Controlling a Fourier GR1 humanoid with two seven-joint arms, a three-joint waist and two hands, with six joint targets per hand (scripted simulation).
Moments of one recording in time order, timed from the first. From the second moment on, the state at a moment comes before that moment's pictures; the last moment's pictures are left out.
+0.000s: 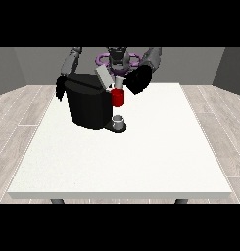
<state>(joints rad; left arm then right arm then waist) -1.10 0.32 0.20 -0.77 -0.51 -0.23 0.05 -0.35 -0.15 -0.13 -1.03 -0.09 0.15 -0.39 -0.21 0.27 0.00</state>
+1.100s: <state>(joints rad) -1.21 0.46 0.24 -0.70 -0.52 -0.23 0.01 -0.48 -0.15 -0.13 -0.99 -0.09 0.14 -0.37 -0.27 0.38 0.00</state>
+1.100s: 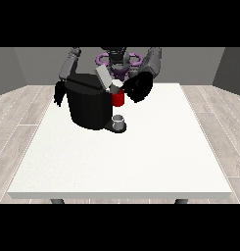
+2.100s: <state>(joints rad) -0.68 0.14 0.29 -0.73 -0.29 -0.27 -0.29 -0.15 -0.12 -0.13 -0.96 -0.09 0.18 -0.46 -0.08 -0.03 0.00</state>
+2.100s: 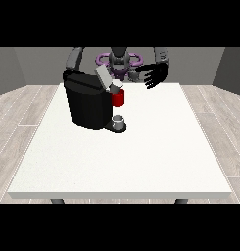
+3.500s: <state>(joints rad) -0.17 0.08 0.25 -0.91 -0.16 -0.42 -0.47 -0.15 0.00 0.23 -1.55 0.13 -0.15 -0.12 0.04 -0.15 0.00</state>
